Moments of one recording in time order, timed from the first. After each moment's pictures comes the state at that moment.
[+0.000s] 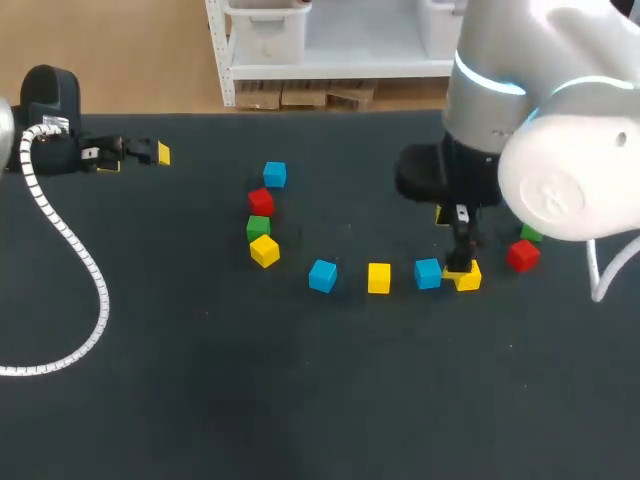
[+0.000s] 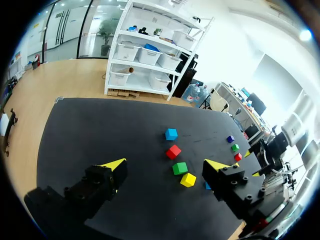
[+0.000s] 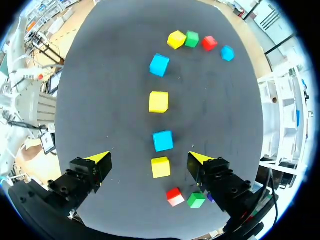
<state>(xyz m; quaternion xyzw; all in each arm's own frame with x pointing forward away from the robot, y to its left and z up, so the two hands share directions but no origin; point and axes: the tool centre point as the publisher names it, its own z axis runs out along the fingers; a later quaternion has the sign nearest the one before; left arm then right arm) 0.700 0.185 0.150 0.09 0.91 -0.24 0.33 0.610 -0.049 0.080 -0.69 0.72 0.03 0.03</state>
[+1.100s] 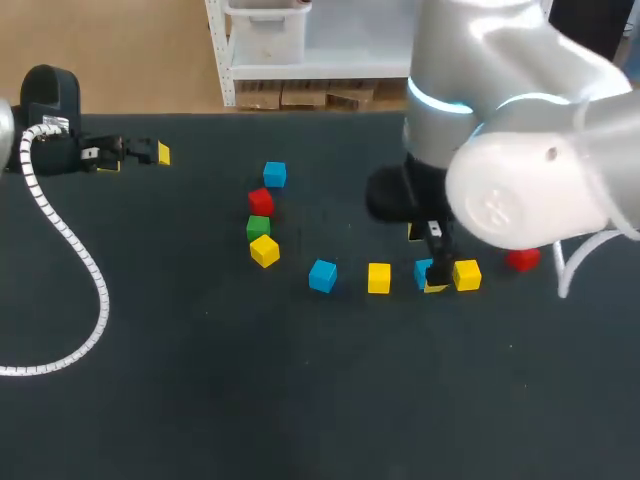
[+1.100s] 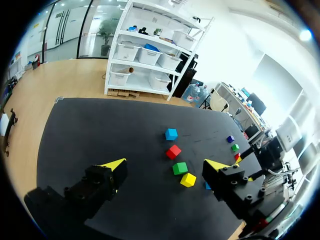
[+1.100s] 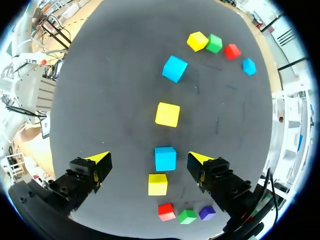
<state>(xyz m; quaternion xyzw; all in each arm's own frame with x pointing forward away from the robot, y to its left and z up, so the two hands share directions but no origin) 0.700 0.185 0.150 0.09 0.91 -0.24 0.33 0.611 -0.027 0.043 -0.74 0.67 0.02 -0.01</state>
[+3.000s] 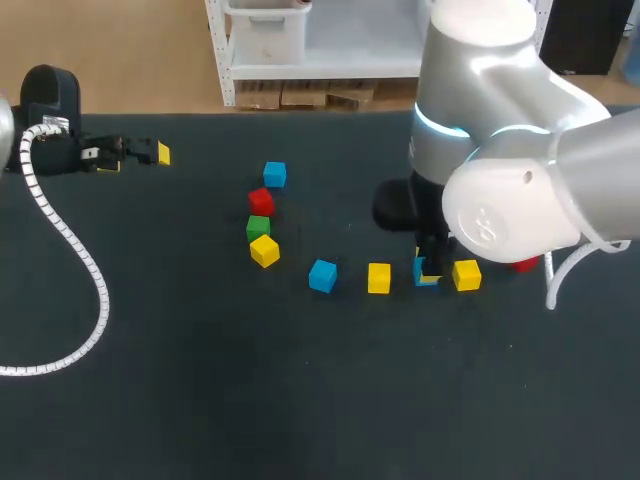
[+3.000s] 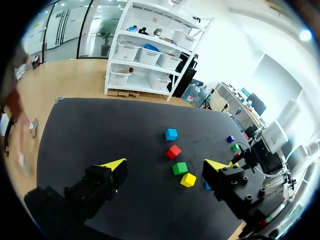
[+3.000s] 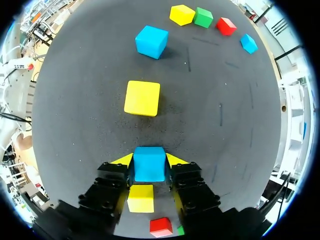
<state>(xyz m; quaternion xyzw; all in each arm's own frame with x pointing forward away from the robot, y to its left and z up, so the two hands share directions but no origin) 0.700 0.185 0.150 0.09 0.91 -0.24 0.33 0.637 -0.037 -0.004 -0.72 0.70 0.03 0.00</state>
